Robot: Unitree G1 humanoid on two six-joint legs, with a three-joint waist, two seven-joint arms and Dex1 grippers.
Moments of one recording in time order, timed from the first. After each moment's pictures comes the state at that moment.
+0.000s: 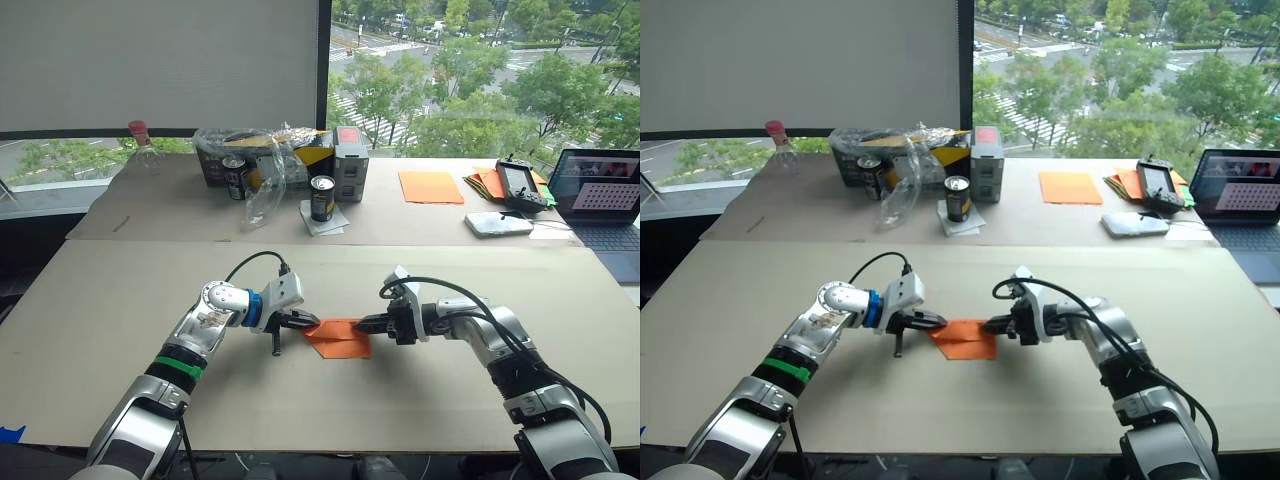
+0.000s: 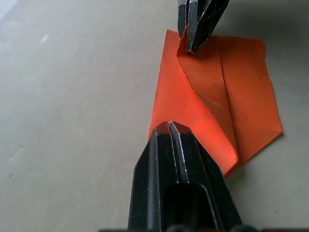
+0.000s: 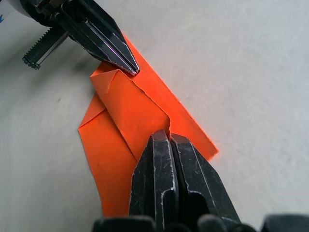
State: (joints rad) left arm -0.66 0.46 -0.31 0.43 -0.07 0.14 -1.17; right arm -0.63 -0.50 0.23 0.30 0.32 0.71 1.09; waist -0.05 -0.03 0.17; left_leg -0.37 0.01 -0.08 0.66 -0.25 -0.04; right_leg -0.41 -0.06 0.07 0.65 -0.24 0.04
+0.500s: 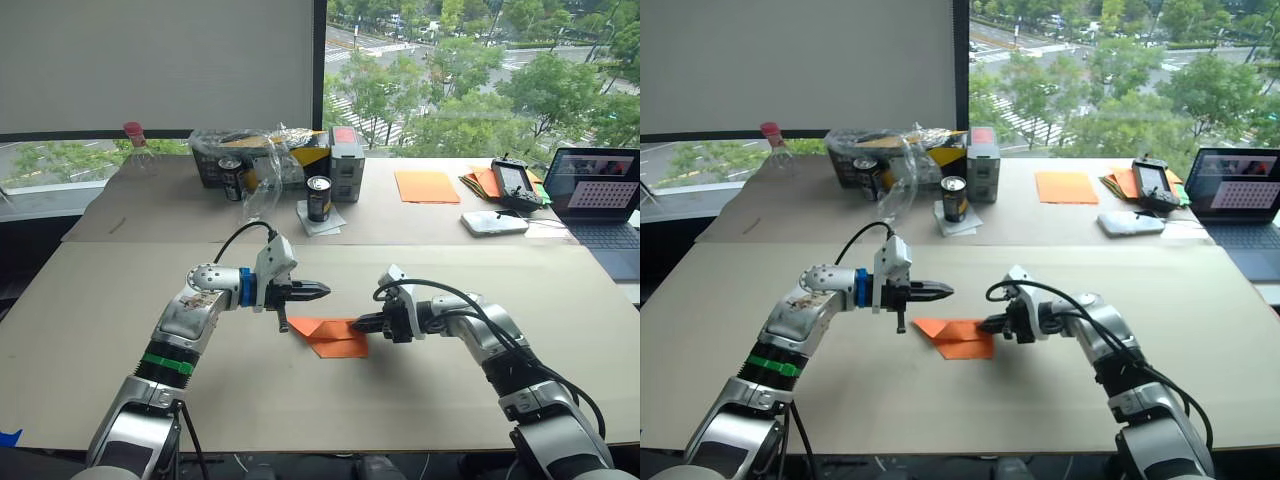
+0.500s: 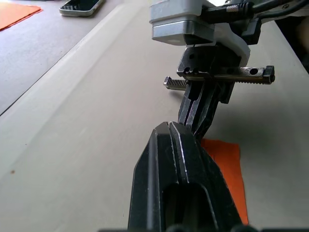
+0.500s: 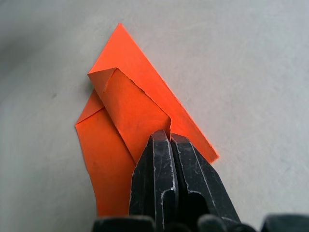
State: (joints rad) left arm -0.64 0.46 -0.19 0.13 -0.25 0.38 -1.18; right arm -0.64 -0.49 0.26 0.30 0.28 0.68 1.10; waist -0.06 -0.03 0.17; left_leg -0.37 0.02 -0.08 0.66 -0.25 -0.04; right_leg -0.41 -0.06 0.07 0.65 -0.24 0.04
